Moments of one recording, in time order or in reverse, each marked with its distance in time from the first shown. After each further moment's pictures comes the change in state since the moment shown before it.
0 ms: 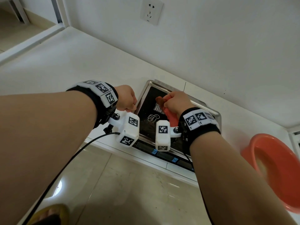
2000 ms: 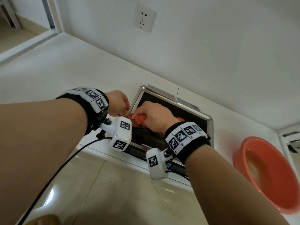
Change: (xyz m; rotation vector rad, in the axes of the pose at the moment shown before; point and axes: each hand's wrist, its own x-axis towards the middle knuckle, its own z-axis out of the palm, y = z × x) left_hand -0.002 0.001 -0.002 -0.089 -0.036 -0.031; right_hand -0.013 0.001 0.021 -0.551 -0.213 -0.614
